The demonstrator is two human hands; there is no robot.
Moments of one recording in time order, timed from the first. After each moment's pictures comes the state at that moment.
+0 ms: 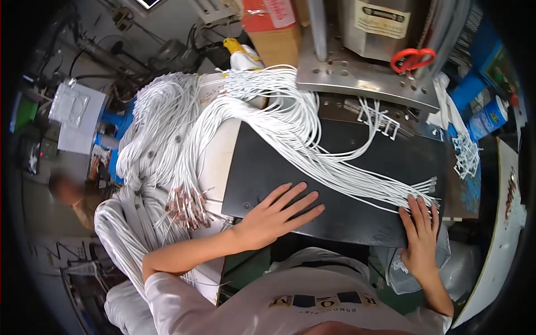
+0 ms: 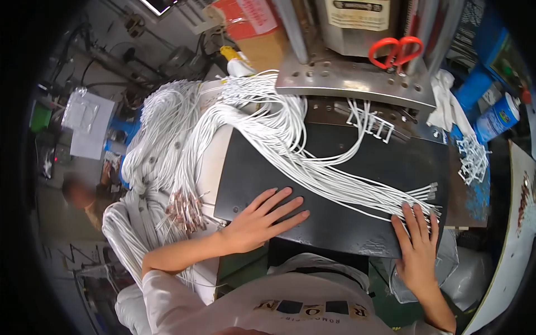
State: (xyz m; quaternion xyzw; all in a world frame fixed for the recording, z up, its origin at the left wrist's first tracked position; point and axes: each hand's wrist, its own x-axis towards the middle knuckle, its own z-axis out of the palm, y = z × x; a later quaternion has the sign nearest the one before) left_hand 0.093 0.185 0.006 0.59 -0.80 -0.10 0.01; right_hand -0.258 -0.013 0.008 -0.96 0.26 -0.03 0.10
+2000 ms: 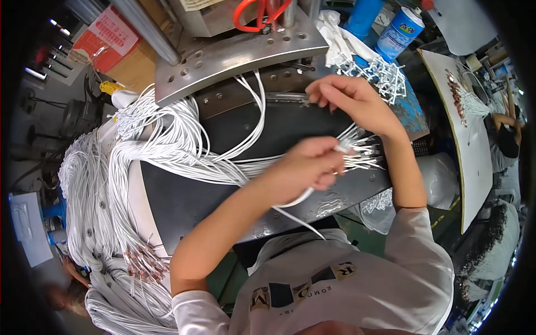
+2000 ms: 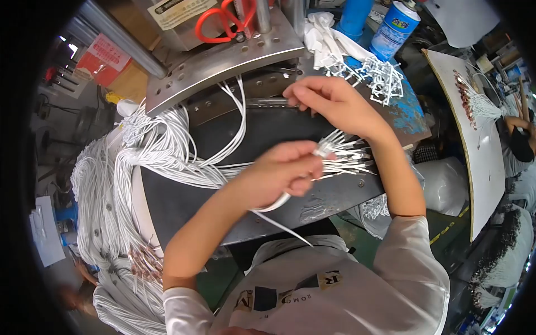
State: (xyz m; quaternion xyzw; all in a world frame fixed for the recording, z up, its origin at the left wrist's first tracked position) left_hand -0.015 -0.009 -0.011 0.27 -0.29 -0.85 0.35; right_hand -0.180 -0.152 0.013 -0.74 0.25 -0.23 0.58
